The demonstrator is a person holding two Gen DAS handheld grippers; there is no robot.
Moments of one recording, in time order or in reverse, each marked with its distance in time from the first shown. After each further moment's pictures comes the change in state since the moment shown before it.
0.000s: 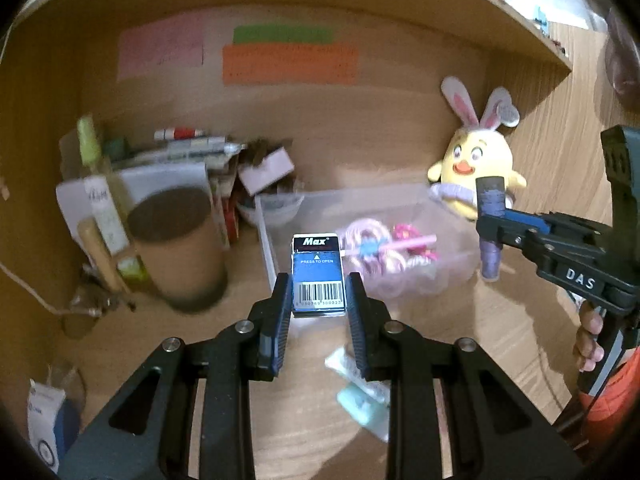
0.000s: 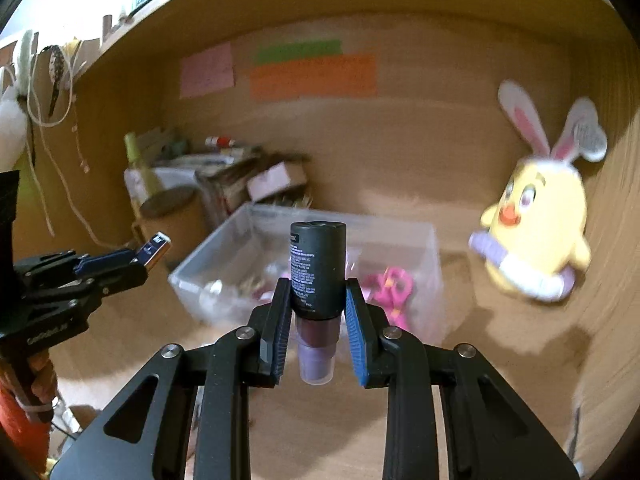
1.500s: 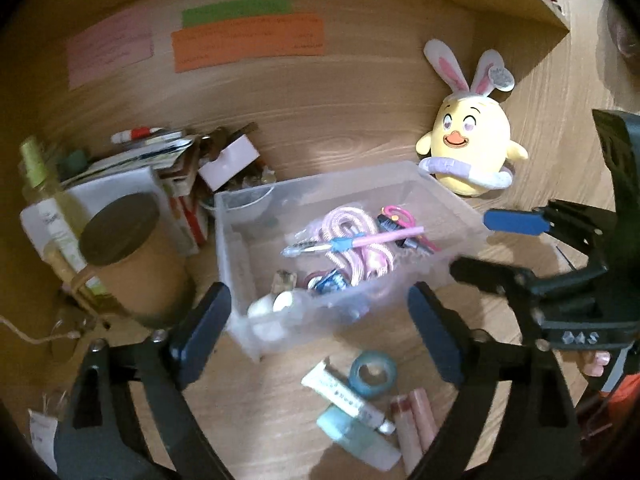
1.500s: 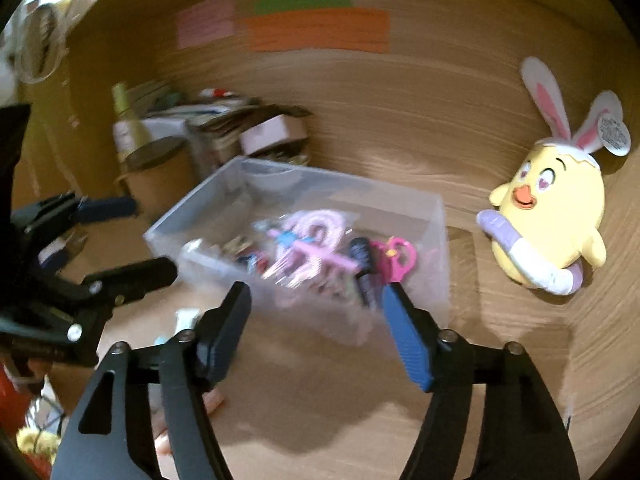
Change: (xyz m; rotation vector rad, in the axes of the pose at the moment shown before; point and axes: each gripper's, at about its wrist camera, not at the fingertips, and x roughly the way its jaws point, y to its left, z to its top) left arm 0.037 -0.024 0.003 0.081 0.095 -0.009; right arm 0.026 0.005 -0.016 -0.077 0.160 0.009
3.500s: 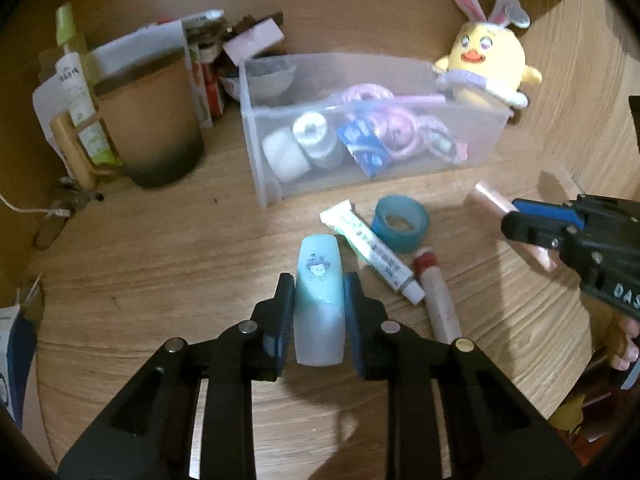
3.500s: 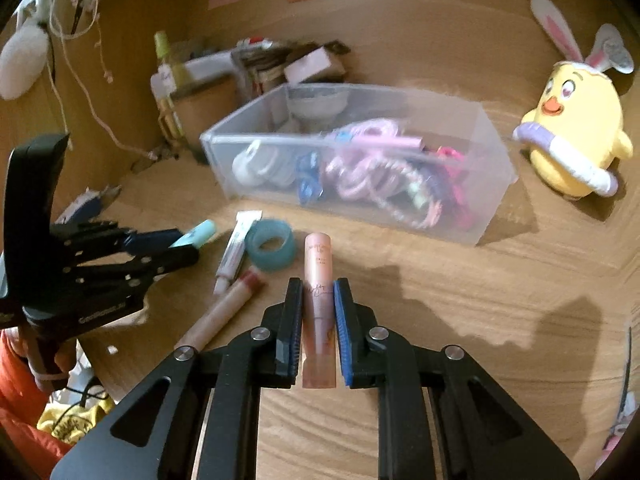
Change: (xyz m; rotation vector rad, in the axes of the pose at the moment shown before) left arm 0.006 0.010 -0.090 -0.068 0.170 0.013; right arm -0.002 0.025 -0.072 0.066 0.073 0.095
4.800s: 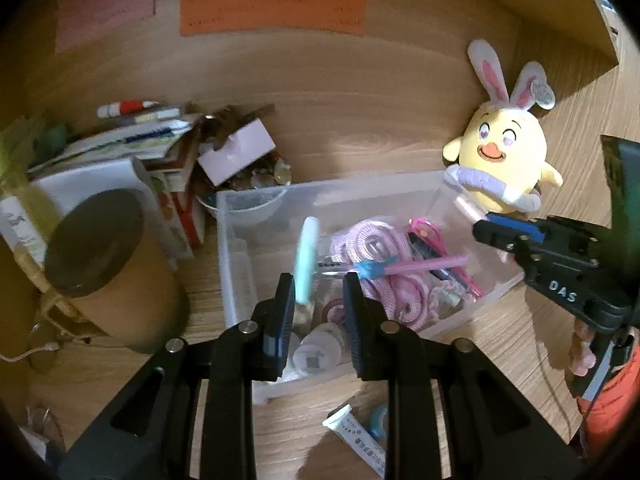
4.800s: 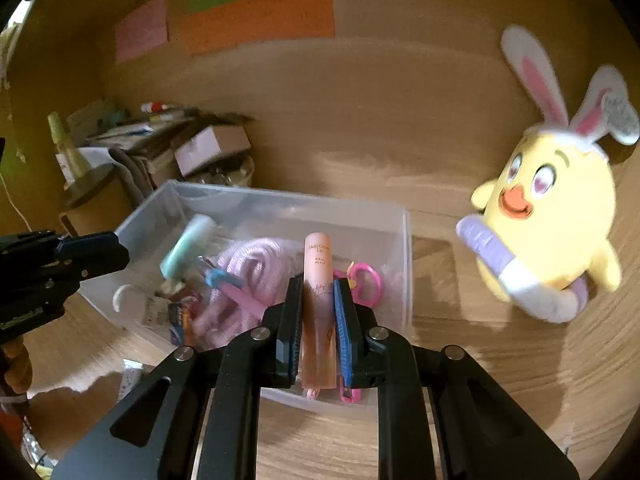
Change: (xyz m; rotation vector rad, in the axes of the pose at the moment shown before) left arm 0.028 0.006 0.127 -0.020 -0.092 -0.058; right arm 0.044 -0.076 0.108 0.034 -0.064 -0.161
